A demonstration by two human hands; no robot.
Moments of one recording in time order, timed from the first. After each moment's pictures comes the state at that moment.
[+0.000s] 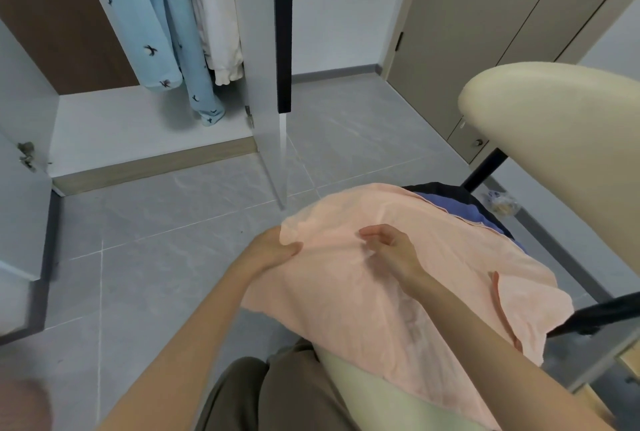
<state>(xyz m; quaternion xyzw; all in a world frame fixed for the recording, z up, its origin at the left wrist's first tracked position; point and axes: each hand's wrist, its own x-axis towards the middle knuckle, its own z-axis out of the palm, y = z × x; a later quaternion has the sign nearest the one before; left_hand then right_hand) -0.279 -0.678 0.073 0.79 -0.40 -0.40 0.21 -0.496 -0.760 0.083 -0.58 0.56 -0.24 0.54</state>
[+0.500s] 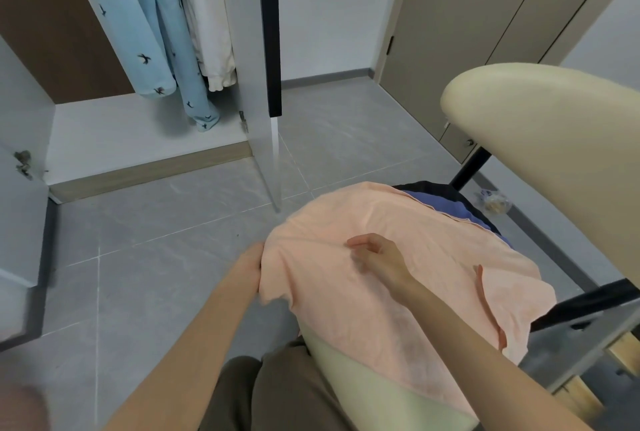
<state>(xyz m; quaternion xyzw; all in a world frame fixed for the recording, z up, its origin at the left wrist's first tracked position) -0.296 -0.673 0.076 0.68 0.00 -0.57 0.46 -0.505 -0.744 0.083 -0.58 0.54 -0.21 0.56</state>
